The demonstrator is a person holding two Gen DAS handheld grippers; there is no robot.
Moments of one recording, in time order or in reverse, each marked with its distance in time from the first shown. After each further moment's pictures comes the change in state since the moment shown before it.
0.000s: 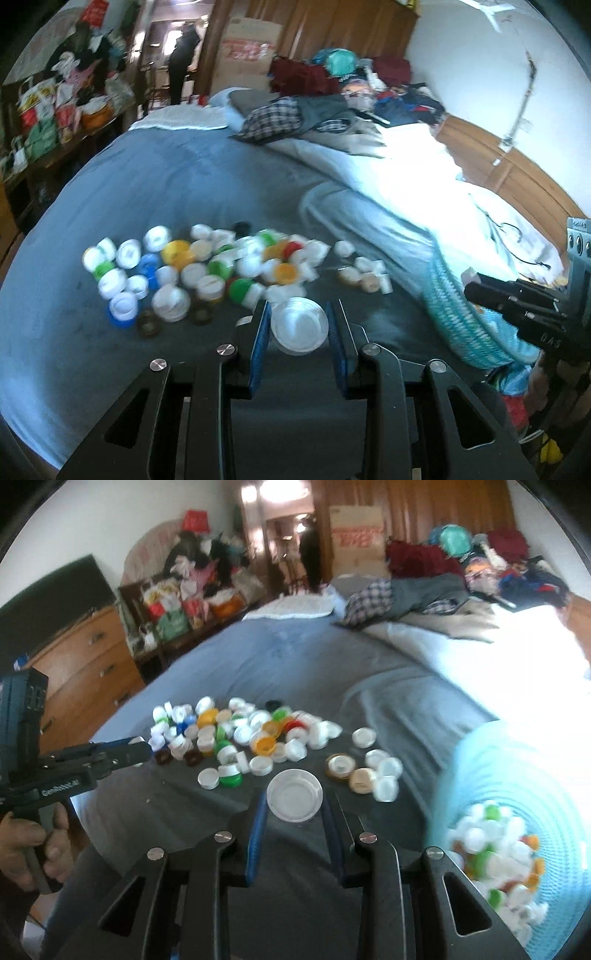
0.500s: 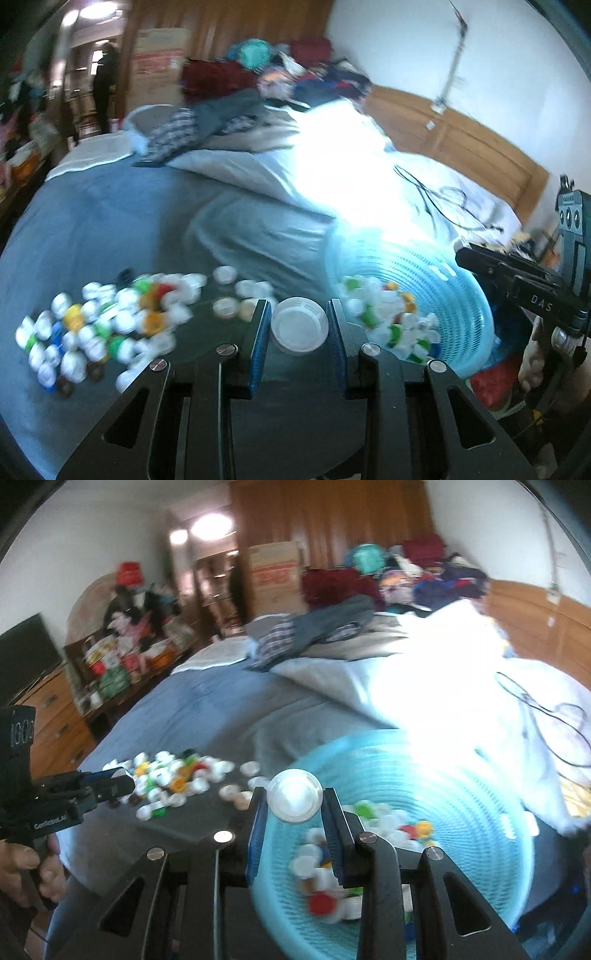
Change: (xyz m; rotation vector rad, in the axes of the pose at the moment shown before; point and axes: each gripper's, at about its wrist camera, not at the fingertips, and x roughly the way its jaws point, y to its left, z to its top) left arm 0.031 -0.146 0.047 0.207 0.058 -0.166; right arm -0.112 -0.113 -0.002 0.177 -0.116 -0.221
